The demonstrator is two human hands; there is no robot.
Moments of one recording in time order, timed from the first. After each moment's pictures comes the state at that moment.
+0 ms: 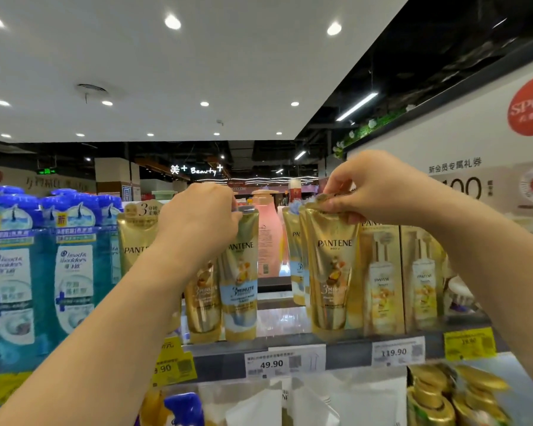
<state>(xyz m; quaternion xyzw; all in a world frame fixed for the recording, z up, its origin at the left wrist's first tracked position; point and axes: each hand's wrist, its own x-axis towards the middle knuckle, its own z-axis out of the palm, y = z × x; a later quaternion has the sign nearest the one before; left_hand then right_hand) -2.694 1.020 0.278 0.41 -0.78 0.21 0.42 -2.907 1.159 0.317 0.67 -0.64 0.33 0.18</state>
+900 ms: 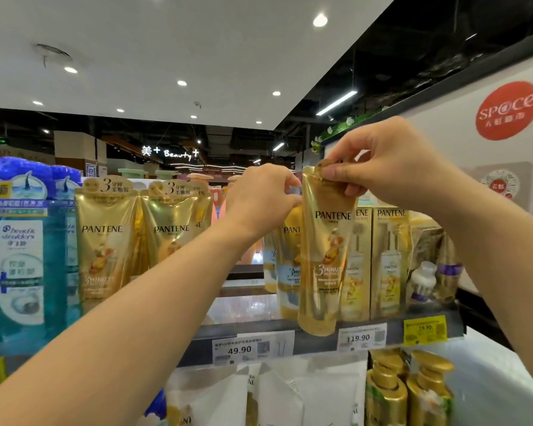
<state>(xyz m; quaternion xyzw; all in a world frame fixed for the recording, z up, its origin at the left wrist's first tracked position) -2.795 1.029 0.277 0.20 -0.83 0.04 0.52 -2.915 1.189 0.320 0.68 -0.57 0.42 0.19</state>
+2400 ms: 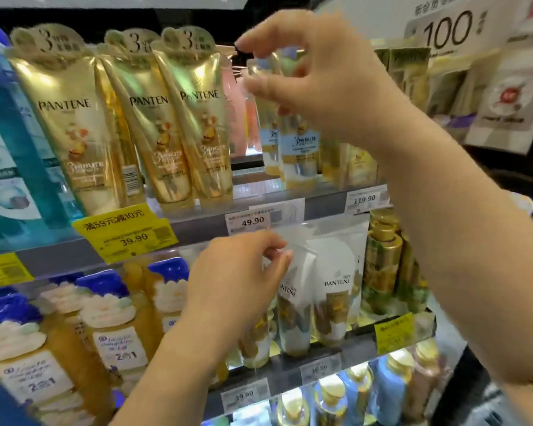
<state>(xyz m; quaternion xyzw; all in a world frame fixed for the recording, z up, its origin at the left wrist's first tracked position) -2.688 1.099 0.075 0.27 -0.89 -0.08 0.36 -2.837 1.159 0.232 0.68 -0.57 0.41 0.21</state>
